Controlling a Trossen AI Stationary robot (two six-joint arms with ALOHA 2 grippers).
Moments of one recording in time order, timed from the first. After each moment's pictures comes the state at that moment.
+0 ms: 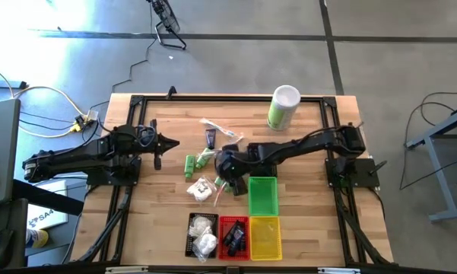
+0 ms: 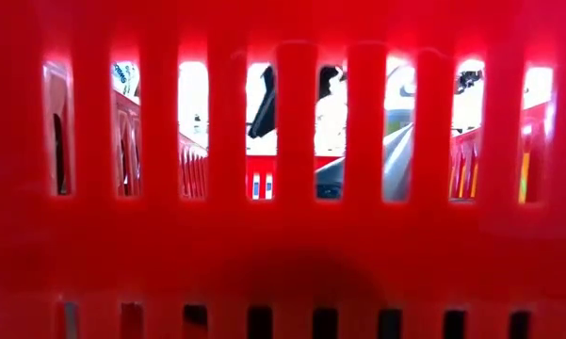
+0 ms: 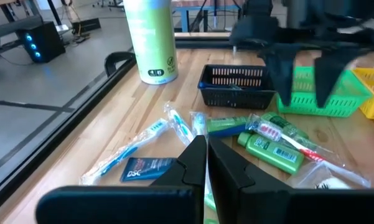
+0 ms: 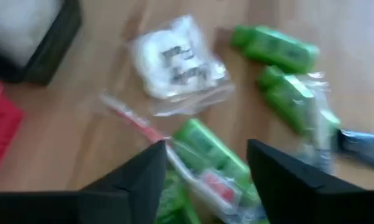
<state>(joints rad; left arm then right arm) 0.26 0.32 0.30 -0.18 0.02 0.08 0.09 1.91 1.45 -0.45 0.02 -0.21</state>
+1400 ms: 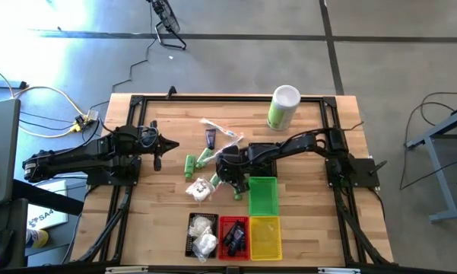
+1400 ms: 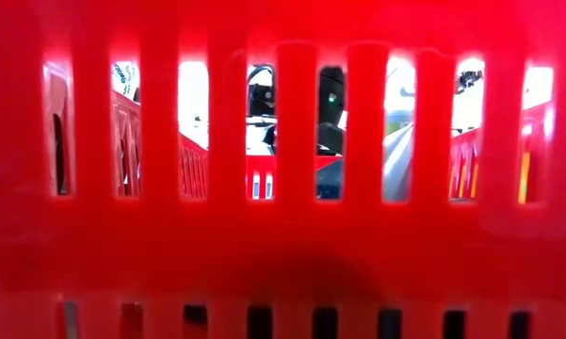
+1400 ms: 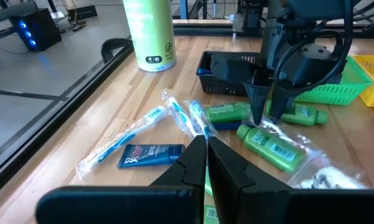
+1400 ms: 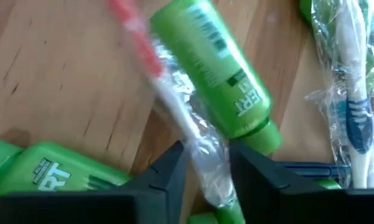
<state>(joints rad) 0.26 0.32 0.30 -0.23 0.02 0.07 0.05 2.07 1.45 -0.50 0.06 -0.30</state>
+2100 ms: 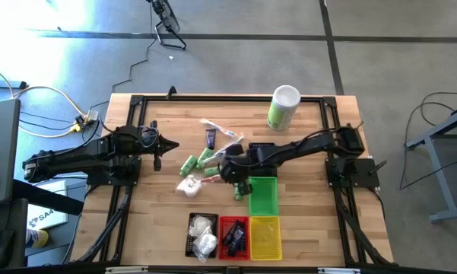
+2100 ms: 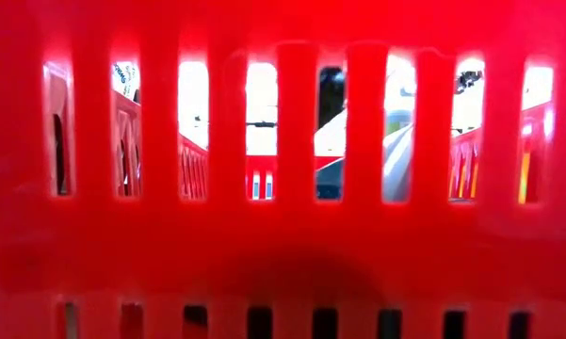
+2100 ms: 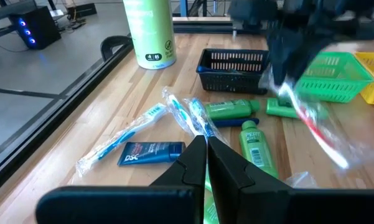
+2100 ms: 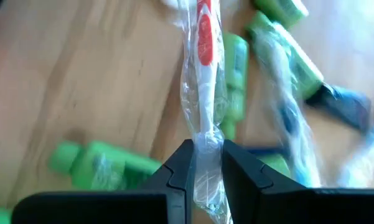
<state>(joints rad) 0.26 0.32 0.30 -0.24 0.02 0.07 0.12 1.90 1.45 -0.60 0.16 -0.24</state>
